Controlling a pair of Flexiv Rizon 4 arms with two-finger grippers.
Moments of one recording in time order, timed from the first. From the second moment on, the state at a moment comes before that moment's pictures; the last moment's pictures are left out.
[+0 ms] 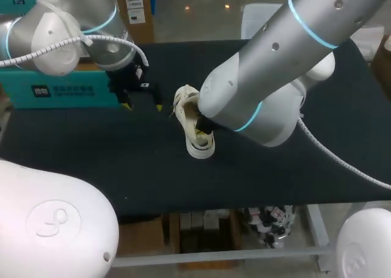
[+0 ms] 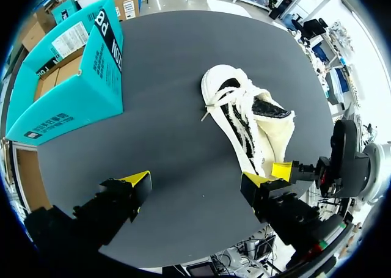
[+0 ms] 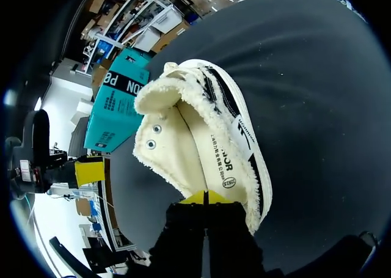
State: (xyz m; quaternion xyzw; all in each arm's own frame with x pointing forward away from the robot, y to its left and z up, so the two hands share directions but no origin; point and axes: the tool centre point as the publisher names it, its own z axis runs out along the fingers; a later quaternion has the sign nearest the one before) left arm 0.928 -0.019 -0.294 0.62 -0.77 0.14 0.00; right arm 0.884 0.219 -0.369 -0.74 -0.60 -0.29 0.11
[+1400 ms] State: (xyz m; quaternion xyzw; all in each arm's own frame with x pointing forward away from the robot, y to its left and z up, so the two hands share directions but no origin) left arm 0.924 -0.095 -0.315 0.64 -0.76 0.10 -0.01; right arm 0.898 0.150 -0.316 -0.77 -0.56 -0.31 0.01
